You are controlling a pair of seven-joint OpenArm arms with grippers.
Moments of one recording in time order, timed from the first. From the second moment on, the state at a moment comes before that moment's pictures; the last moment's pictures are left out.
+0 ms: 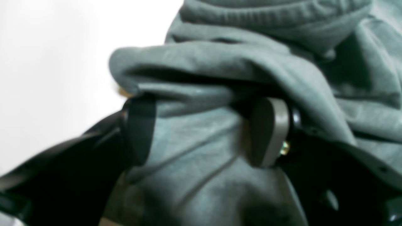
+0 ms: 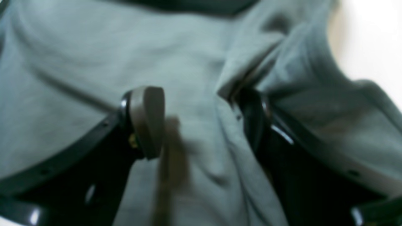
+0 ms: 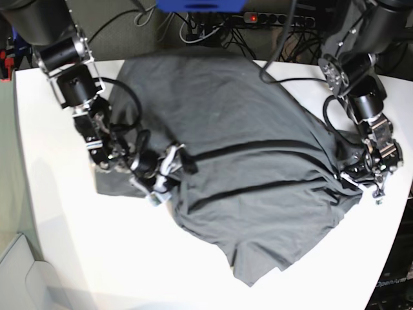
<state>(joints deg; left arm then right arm) -27.7 -12.8 -37.4 47.6 13.9 -21.4 37.0 21.0 12.5 -24.7 53.1 25.8 33.5 -22.5</state>
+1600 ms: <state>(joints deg) 4.1 8.0 -3.6 100.2 7.9 -21.6 65.1 -4.7 19.5 9.2 91.5 23.6 33.7 -37.0</state>
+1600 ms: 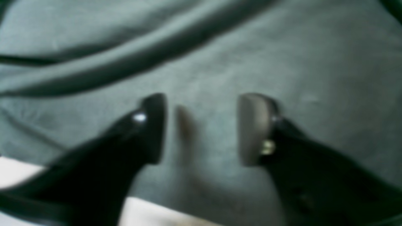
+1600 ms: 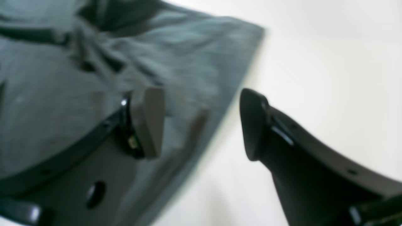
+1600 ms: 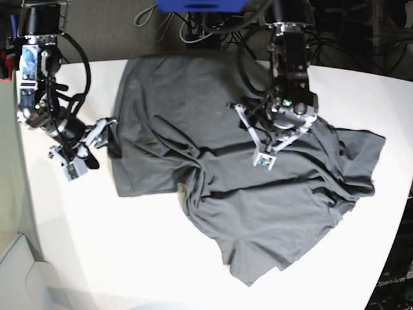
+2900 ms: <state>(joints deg) 8.7 -5.8 -5.7 100.1 -2.0 -21.4 69.8 -3.9 17.0 11.0 91.6 23.4 33.7 -37.1</state>
